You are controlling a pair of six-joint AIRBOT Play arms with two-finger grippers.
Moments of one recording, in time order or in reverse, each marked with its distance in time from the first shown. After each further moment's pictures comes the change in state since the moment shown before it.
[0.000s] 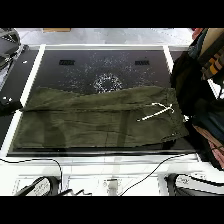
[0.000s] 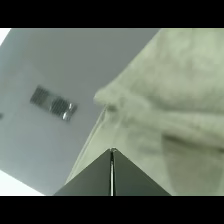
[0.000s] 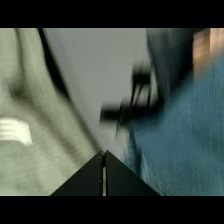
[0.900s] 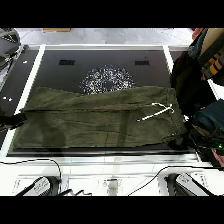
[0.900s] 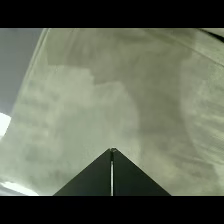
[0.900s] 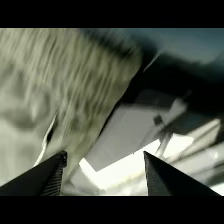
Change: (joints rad) left arm 0.179 -0.011 -0.018 -0.365 -0.356 0.275; right arm -0.330 0.240 -0.652 0.399 -0.073 -0.176
